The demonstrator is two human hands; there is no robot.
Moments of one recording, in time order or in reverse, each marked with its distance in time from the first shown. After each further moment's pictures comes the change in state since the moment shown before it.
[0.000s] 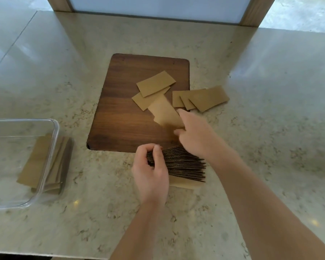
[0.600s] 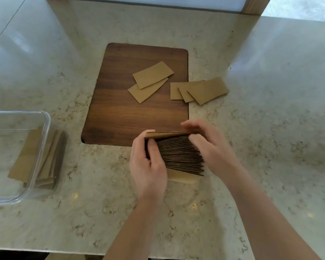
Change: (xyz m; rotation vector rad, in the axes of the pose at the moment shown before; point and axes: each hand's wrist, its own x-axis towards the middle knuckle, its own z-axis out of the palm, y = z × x) left_hand 0.002 -0.006 0.005 0.063 0.012 0.036; right_hand -0.053 0.037 0.007 0.581 0.048 -0.002
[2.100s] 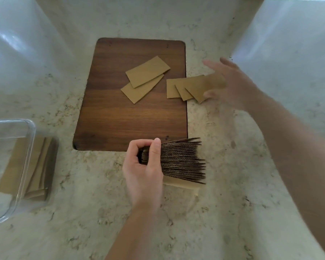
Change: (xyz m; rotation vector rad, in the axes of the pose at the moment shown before) left_hand 0.003 0.016 0.001 -0.116 -0.014 -0.073; right_hand 0.127 0.007 -0.097 -0.568 0.016 0.019
